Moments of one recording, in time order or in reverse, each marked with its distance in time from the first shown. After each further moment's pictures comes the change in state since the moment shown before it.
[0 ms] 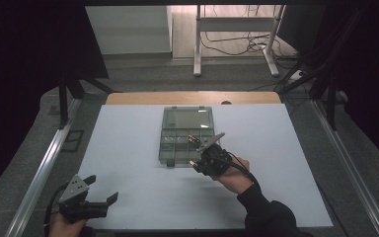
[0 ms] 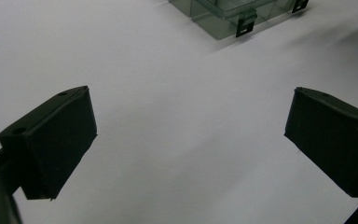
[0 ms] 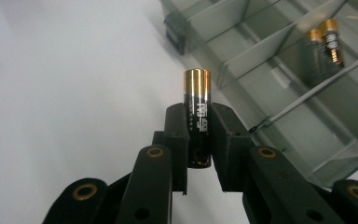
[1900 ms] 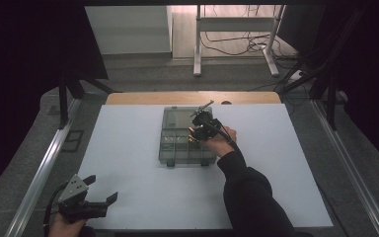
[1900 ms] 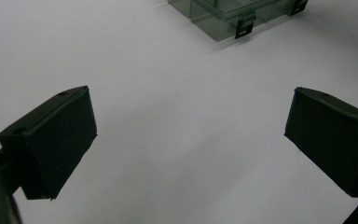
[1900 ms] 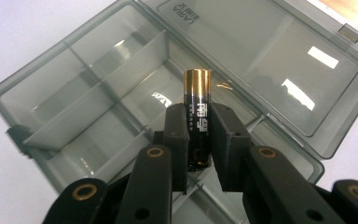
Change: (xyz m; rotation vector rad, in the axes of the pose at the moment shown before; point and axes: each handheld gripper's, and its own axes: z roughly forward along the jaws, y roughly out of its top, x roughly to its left) left arm 0.001 -0.001 -0.001 -0.006 -0.007 -0.009; right arm -0.076 0.068 0.040 0.018 -0.186 0.134
